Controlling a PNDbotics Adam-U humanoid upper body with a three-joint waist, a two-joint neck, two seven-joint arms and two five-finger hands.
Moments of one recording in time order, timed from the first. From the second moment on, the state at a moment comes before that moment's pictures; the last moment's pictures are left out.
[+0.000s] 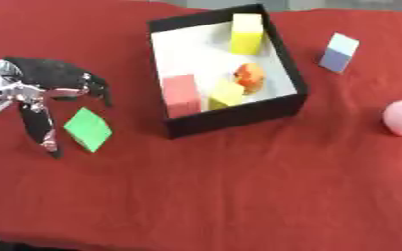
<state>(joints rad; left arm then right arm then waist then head) -0.49 1.09 -0.34 -1.72 -0.58 -0.18 -0.59 -0.51 -0.44 0.01 -1.70 -0.11 -0.08 -0.22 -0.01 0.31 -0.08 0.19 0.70</state>
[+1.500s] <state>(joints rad) -0.67 0.98 -0.35 -1.69 -0.56 -0.18 -0.54 -0.51 -0.43 0.01 -1.70 -0.11 -0.09 -0.23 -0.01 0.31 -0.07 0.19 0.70</state>
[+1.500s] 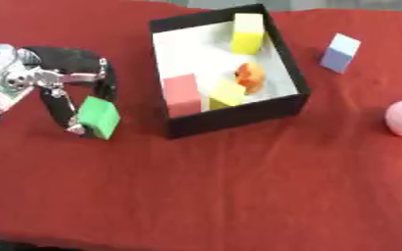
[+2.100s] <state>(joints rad) -1.19 0.55 -0.37 -1.34 -0.73 -0.13 -0.46 -0.57 -0.41 0.02 -1.71 -0.13 -0.09 -0.23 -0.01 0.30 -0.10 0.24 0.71</state>
